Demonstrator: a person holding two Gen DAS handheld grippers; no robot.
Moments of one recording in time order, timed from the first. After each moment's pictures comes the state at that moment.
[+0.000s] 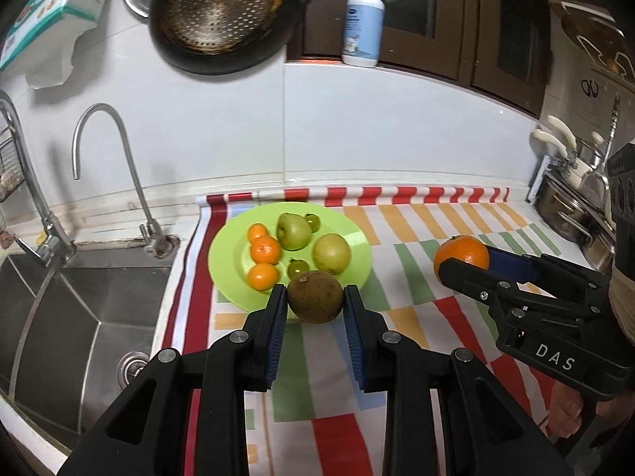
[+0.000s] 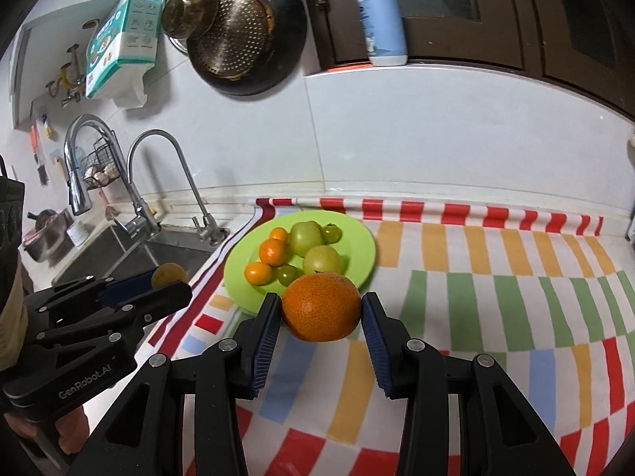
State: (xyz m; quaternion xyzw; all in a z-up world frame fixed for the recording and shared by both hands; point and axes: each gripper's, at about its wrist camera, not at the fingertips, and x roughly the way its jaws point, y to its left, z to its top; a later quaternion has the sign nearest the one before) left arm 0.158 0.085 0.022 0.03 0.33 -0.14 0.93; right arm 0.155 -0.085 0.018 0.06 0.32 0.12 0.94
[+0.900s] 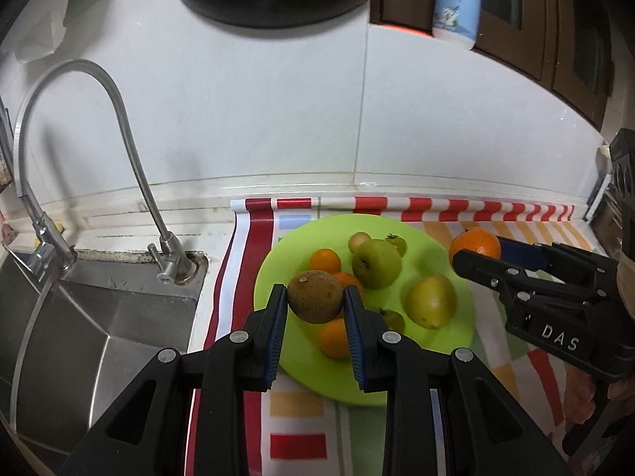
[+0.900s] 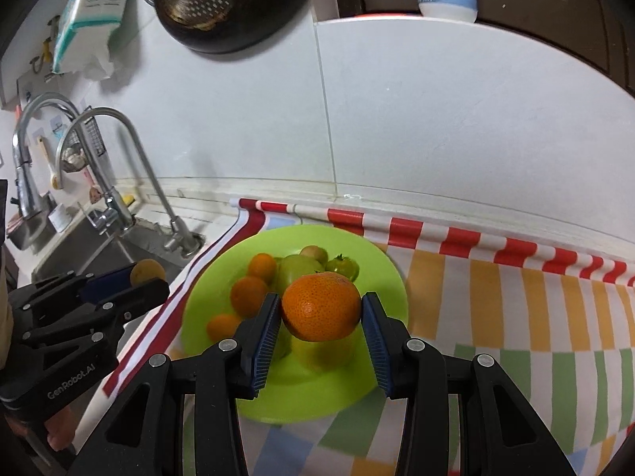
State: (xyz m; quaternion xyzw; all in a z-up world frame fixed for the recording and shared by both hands) left arm 0.280 0.120 -0.022 0.03 0.36 -0.09 0.93; right arm 0.299 -0.053 -0.020 0.02 0.36 0.14 0.92
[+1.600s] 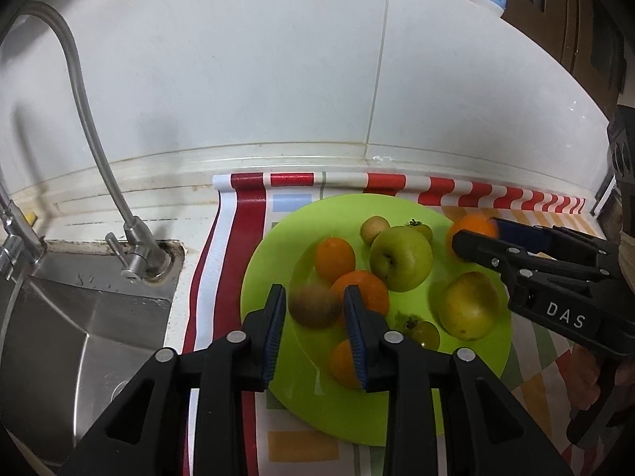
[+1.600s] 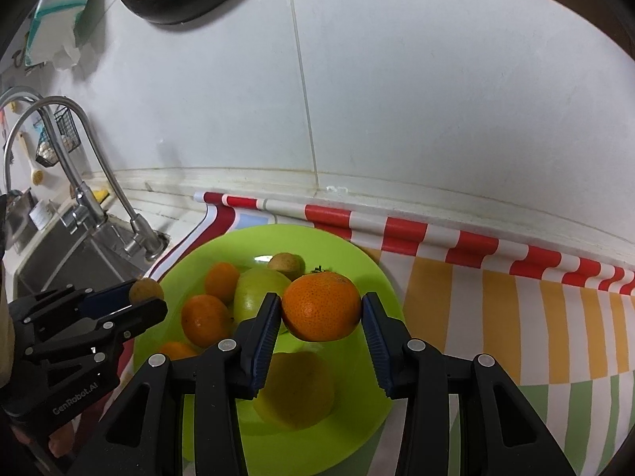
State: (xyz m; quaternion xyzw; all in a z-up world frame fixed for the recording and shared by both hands) left arm 0.324 0.117 -0.058 0.02 0.39 -0.10 0.92; right arm 0.348 -0.047 -0.050 0.02 0.39 0.12 0.91
